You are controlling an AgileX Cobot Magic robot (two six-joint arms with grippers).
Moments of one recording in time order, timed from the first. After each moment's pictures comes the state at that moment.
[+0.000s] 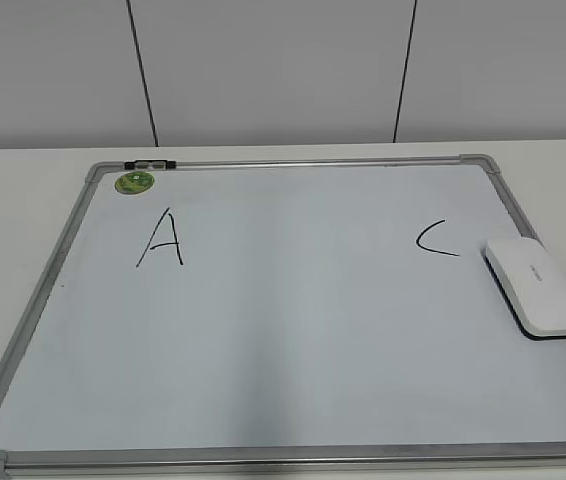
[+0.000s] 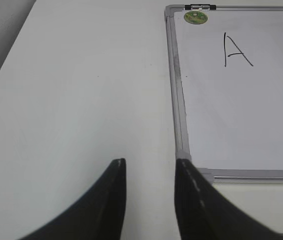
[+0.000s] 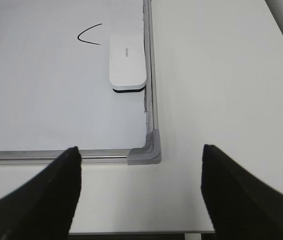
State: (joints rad) left arm -0.02 0.02 -0.52 0.03 1.10 -0.08; right arm -0.01 -0.02 -0.50 0.00 1.14 -0.03
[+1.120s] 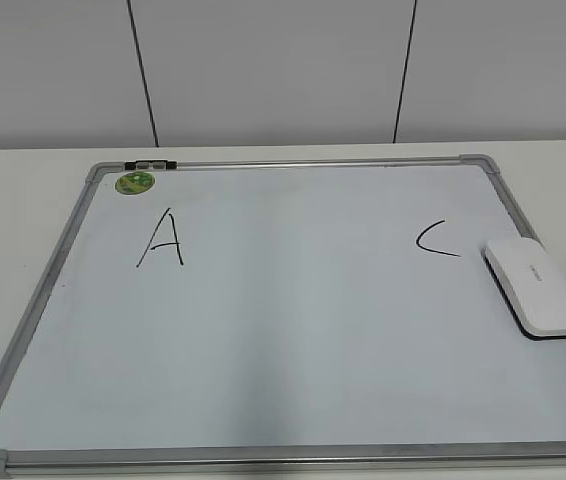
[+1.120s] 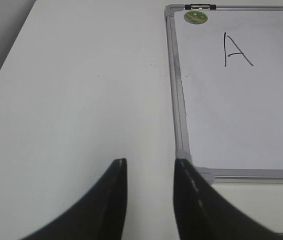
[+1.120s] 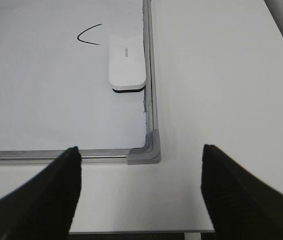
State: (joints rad) left arm -0.02 0.02 -0.52 0.03 1.10 -0.08; right arm -0.01 -0.02 -0.50 0.00 1.15 -0.03
